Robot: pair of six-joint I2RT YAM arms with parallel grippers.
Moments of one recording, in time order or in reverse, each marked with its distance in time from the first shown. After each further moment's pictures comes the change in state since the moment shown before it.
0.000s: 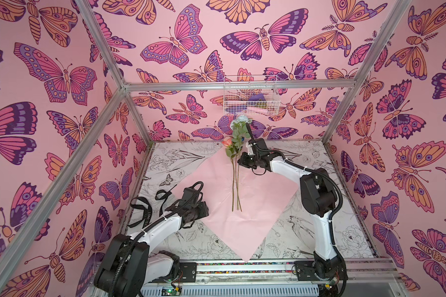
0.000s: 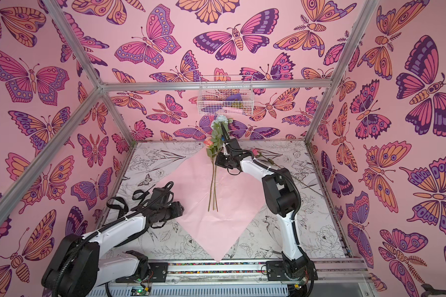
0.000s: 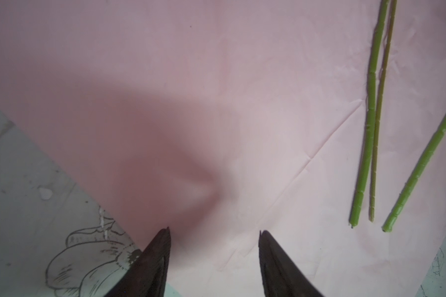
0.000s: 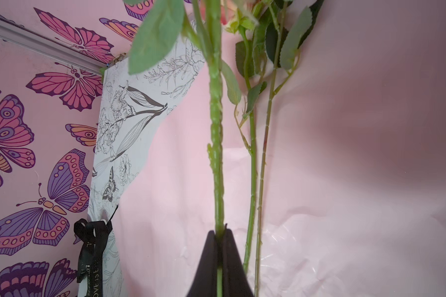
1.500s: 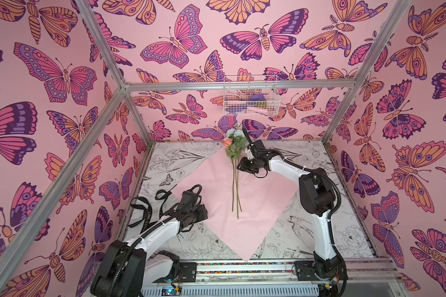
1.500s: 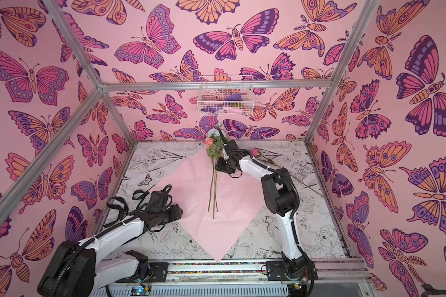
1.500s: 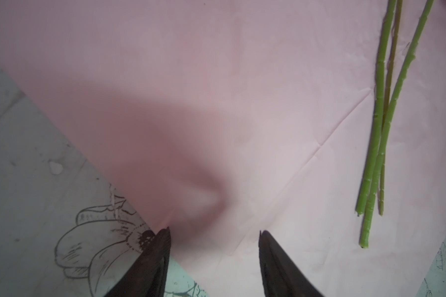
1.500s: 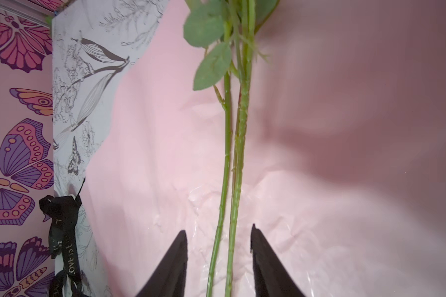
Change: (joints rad) left arm 0.001 -0.061 -0.055 -0.004 0.000 -0.016; right arm 0.000 -0.058 -0.002 -0.221 0.027 -0.097
